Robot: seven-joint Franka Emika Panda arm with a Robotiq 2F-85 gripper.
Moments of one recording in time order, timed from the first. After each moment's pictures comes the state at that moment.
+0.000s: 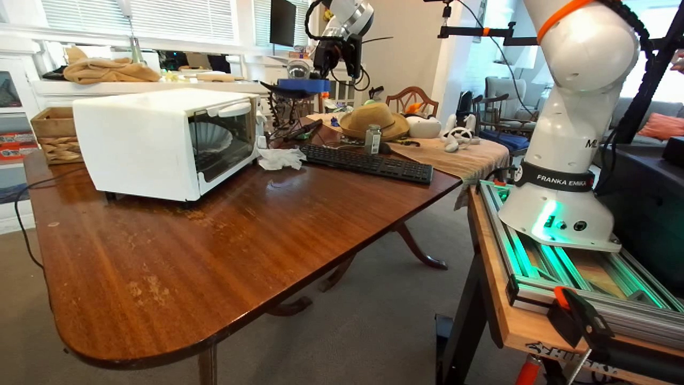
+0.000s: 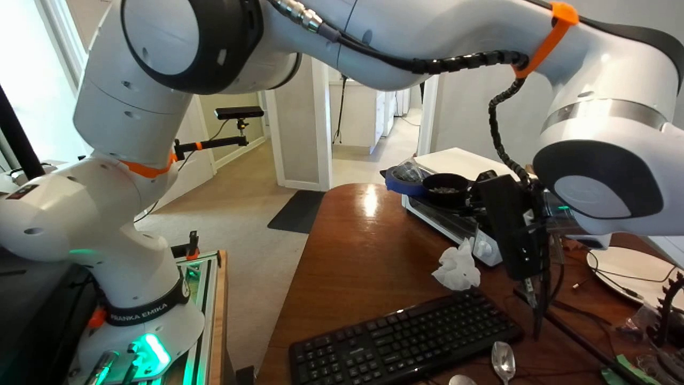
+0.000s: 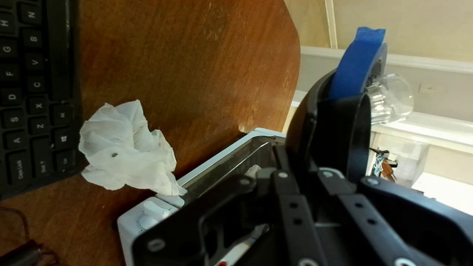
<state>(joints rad) -0.42 0.62 -0.16 -1.39 0.83 1.34 -0.84</state>
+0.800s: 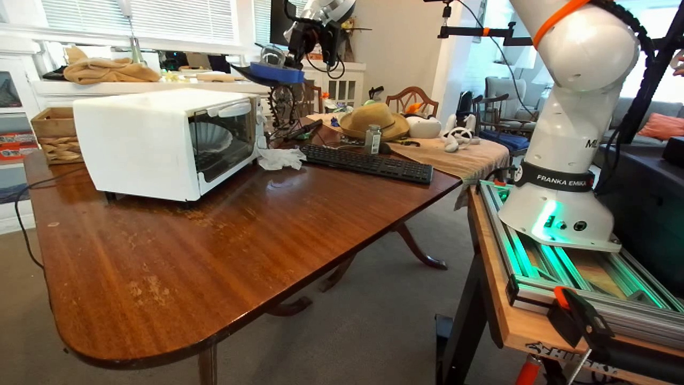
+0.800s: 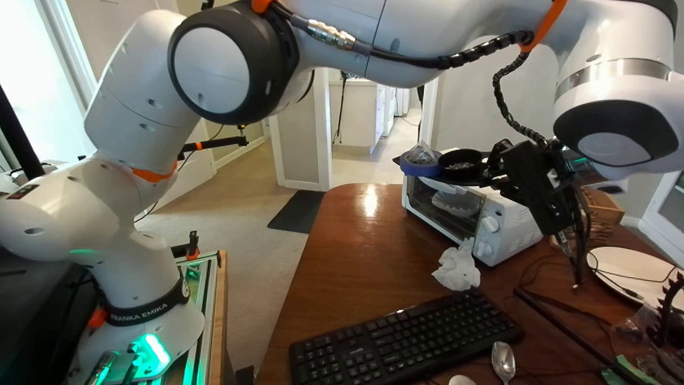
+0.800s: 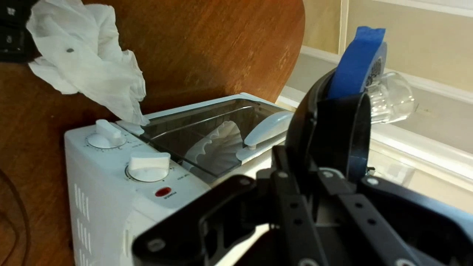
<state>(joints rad) -0.42 0.73 -0.06 -1.12 0.84 1.35 -0.82</state>
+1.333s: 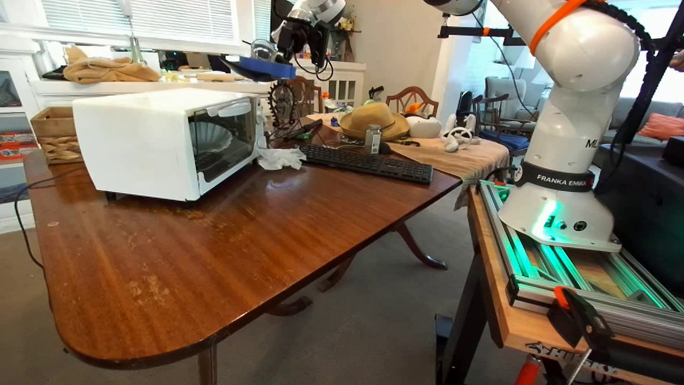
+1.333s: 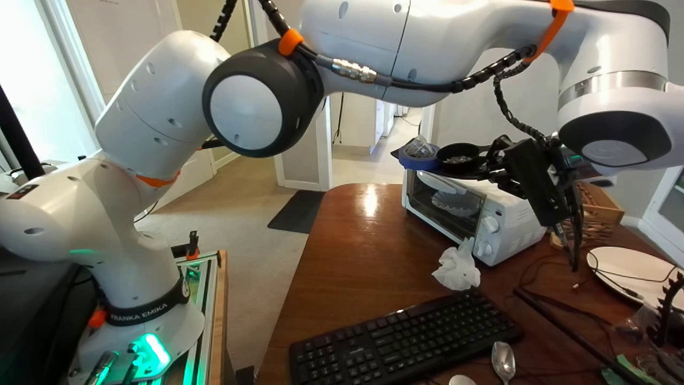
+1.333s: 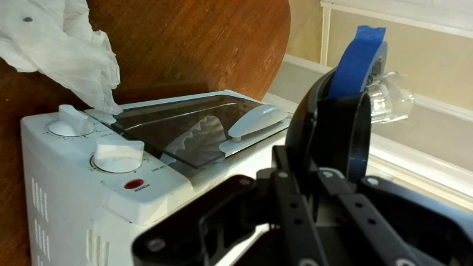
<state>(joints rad) -0.42 0.84 0.01 -0.96 0.84 1.29 -0.77</state>
